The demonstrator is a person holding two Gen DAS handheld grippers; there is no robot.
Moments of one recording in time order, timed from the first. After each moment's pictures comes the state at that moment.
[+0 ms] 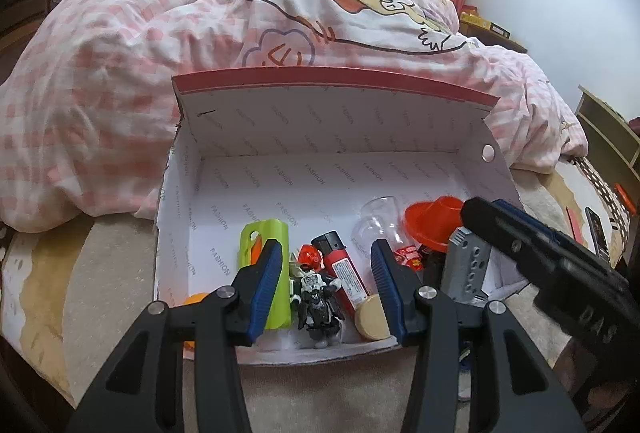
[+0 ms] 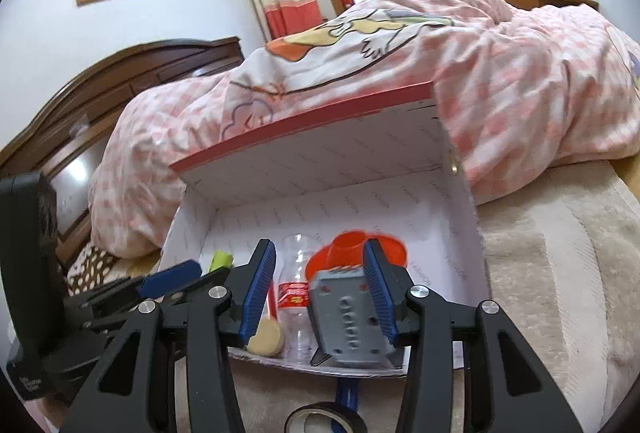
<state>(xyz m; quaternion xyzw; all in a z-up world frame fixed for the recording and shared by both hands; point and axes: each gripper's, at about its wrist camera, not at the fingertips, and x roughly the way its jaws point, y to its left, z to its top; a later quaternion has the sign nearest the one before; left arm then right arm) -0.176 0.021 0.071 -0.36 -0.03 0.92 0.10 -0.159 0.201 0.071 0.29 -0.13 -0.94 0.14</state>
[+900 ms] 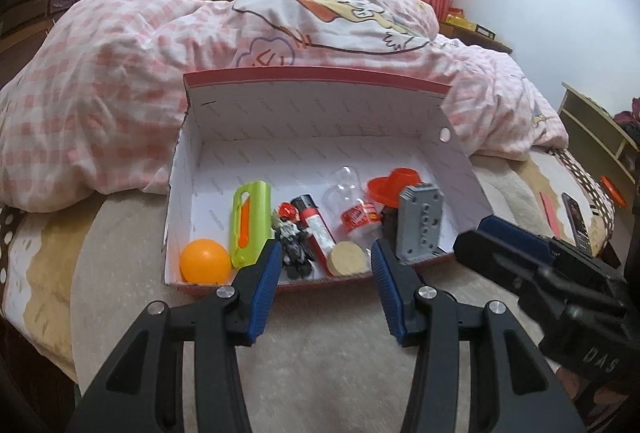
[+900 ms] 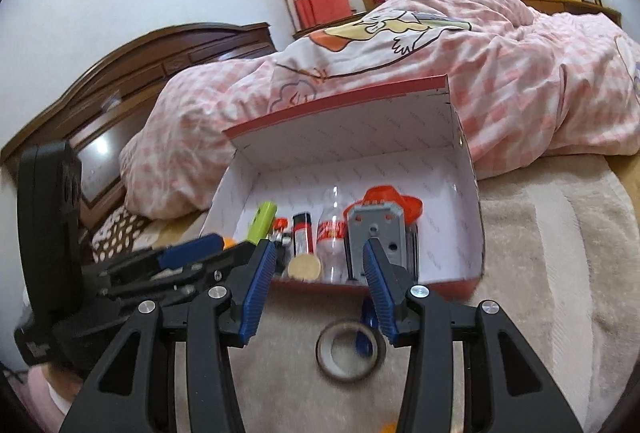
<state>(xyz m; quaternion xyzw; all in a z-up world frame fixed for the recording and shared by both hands) -0.118 0.024 0.083 -0.35 -0.03 0.93 0.13 -0.093 0.198 0.082 0.30 -0.10 -0.93 0.19</state>
